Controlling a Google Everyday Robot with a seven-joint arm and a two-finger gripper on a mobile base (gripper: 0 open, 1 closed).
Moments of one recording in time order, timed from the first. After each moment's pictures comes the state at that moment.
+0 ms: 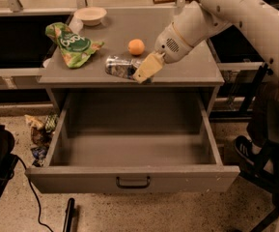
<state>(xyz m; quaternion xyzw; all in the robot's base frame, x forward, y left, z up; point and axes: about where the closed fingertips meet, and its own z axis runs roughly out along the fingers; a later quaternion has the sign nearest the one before) 0.611 -0.022 0.884 -0.49 0.80 0.27 0.22</state>
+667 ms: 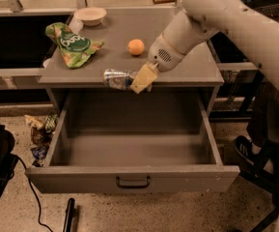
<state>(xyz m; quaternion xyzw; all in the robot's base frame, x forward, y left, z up) 0.603 -0.014 0.859 -0.51 0.81 0.23 0.19</state>
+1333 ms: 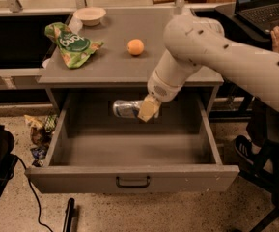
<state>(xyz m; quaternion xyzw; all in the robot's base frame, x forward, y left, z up) 0.575 -0.034 0.780 -0.52 0.83 0.11 0.16</state>
